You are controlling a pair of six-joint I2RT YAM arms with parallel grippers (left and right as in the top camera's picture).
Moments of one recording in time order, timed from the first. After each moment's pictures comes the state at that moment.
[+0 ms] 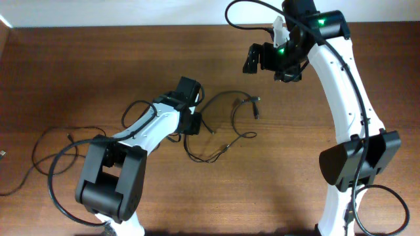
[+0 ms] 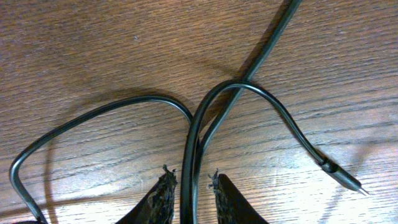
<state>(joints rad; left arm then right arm) -0.37 1.88 1.18 -0.63 -0.06 -0.18 0.22 2.10 2.24 -1.41 -0.37 0.29</state>
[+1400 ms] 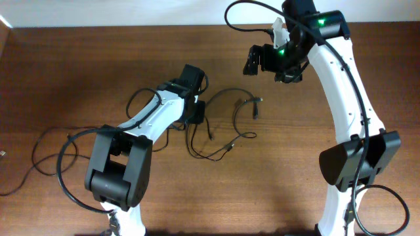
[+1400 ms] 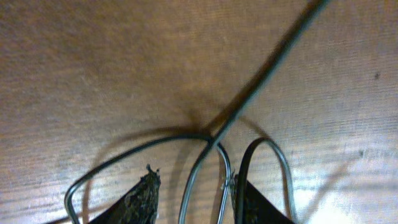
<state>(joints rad) -0.37 1.97 1.35 -0.70 -0.05 -0.25 0.22 2.10 2.24 -1.43 -0.36 0.28</state>
